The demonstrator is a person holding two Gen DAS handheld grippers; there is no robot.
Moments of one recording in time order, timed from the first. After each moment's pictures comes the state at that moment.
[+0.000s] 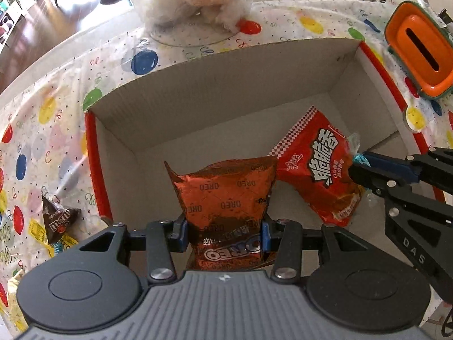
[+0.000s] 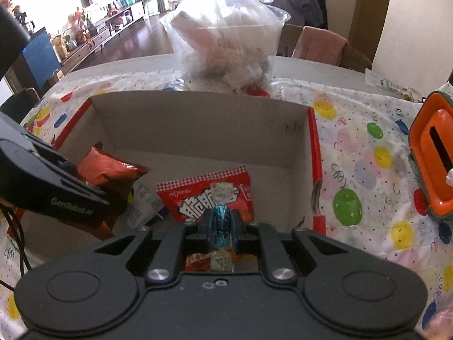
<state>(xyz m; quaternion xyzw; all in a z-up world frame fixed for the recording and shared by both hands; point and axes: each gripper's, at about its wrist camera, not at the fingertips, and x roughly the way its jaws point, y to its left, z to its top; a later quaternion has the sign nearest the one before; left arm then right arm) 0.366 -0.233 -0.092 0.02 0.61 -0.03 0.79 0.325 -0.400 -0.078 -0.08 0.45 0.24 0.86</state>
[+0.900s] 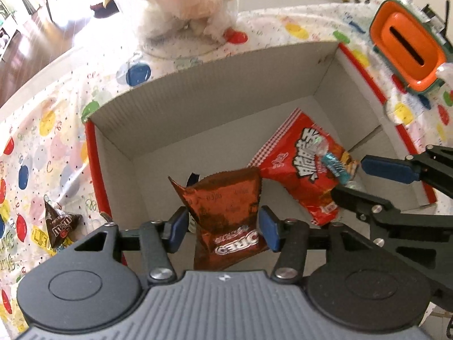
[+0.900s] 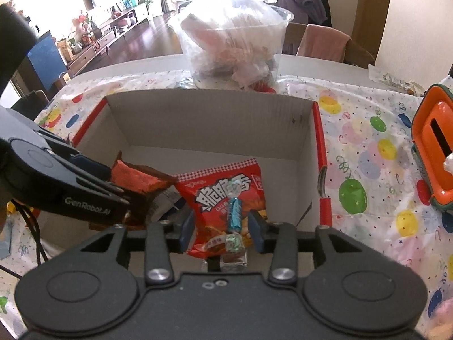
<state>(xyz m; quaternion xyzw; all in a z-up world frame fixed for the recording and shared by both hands) 0.351 -0.239 -0.078 0.03 0.58 -0.04 0.81 0.308 -0.403 -0.066 -0.06 0.45 0.25 0.85</state>
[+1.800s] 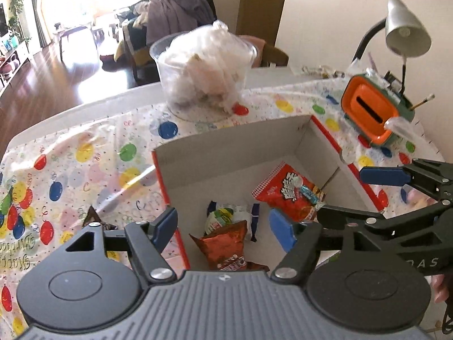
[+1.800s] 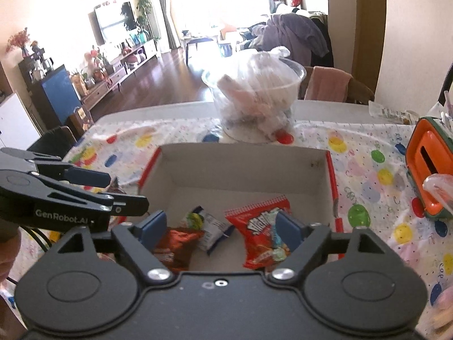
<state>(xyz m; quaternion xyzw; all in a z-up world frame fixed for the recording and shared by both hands) 0.261 -0.192 0.001 -0.02 0.44 -0.06 0.89 0.254 -0.386 0.005 -0.02 0.39 0.26 0.88</state>
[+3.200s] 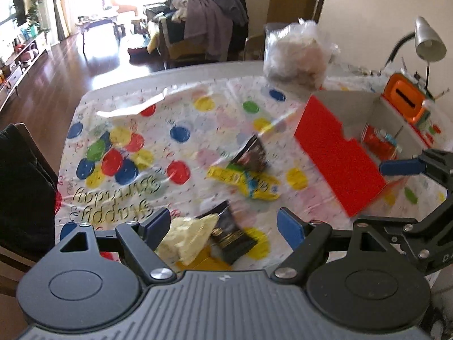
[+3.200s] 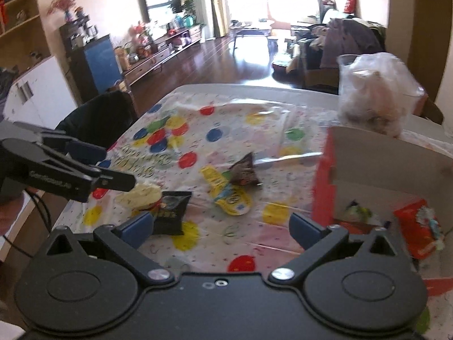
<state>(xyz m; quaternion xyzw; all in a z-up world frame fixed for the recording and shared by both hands) 0.150 0.057 -0.040 -0.02 0.44 -0.05 0.90 0.159 -0.170 -0.031 -0.07 0.38 0.33 0.86</state>
